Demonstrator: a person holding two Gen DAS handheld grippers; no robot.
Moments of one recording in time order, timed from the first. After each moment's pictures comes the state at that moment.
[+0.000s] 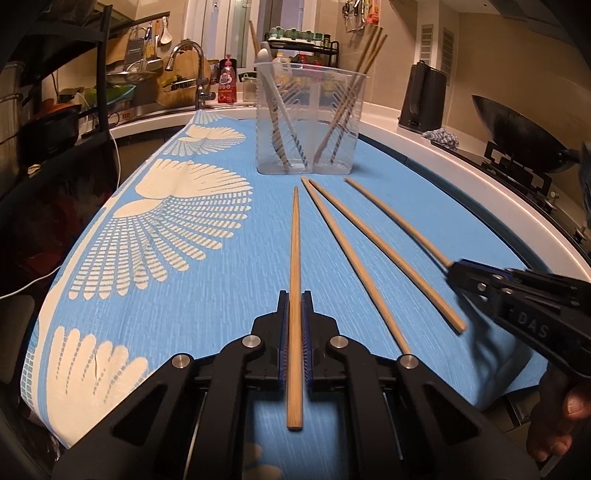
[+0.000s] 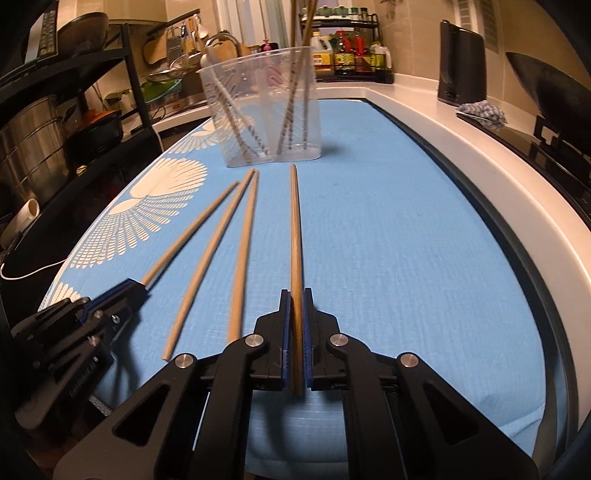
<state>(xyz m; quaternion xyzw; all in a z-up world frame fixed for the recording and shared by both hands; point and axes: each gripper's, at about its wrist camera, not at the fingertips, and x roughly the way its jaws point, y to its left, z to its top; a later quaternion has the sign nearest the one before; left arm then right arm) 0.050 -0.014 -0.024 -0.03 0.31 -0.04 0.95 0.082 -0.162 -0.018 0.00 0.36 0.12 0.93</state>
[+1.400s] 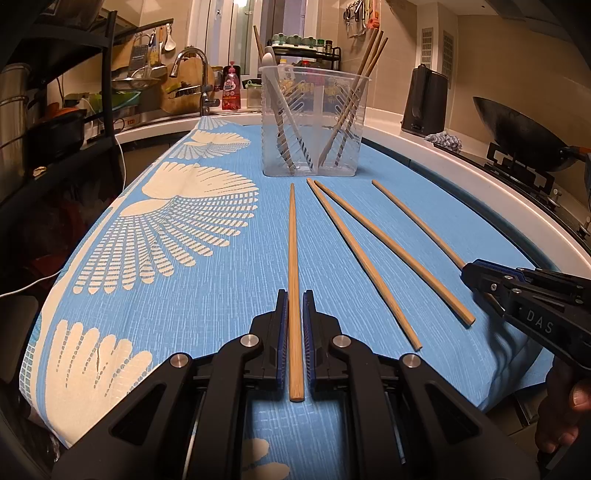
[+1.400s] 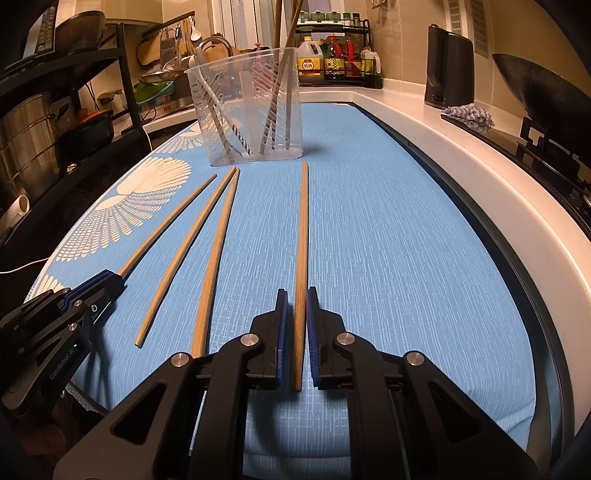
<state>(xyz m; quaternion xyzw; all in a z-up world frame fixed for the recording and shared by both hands) 0.041 -0.017 -0.029 -0.02 0.30 -0.03 0.95 0.076 -0.171 -0.026 -0.01 0.34 0.10 0.93</state>
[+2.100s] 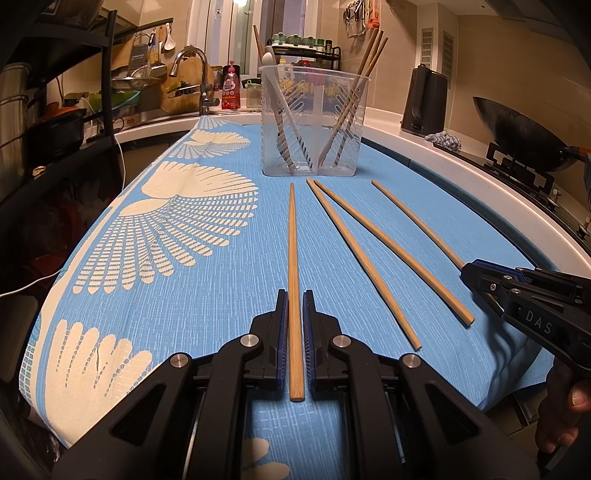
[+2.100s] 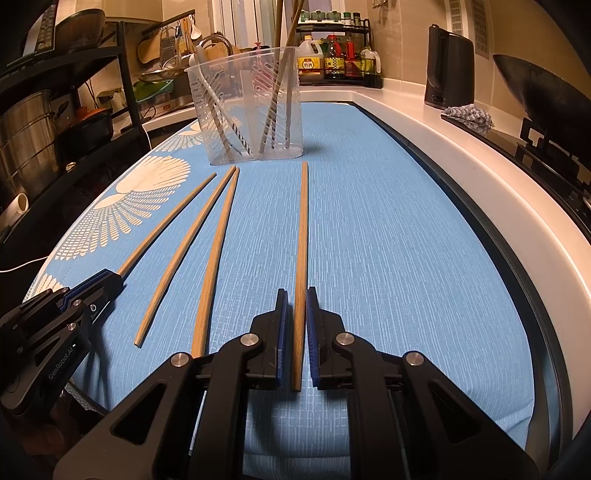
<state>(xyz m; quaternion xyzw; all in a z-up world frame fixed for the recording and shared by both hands) 0.041 -0.017 -0.028 -0.02 0.30 -0.03 0.95 0.077 -0.172 -0.025 -0.01 0.35 0.10 0.93</state>
